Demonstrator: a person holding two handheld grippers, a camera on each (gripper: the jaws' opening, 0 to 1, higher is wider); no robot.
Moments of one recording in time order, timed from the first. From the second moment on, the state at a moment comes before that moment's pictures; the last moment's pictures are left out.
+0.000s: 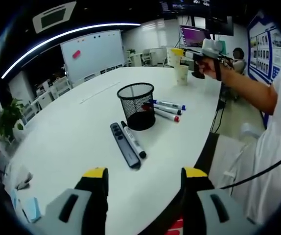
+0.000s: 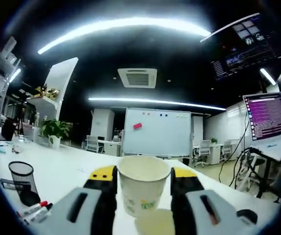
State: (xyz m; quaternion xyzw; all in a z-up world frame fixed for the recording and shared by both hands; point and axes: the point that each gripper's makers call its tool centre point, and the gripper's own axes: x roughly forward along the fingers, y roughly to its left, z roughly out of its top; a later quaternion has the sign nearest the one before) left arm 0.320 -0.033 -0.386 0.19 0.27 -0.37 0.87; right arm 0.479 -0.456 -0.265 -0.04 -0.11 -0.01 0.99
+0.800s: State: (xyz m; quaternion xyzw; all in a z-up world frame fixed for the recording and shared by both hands) left arm 0.322 -0.033 -0.387 0.19 0.27 -0.37 0.87; right arm 0.465 -0.478 -0.267 -0.03 -0.11 -0.06 0.99
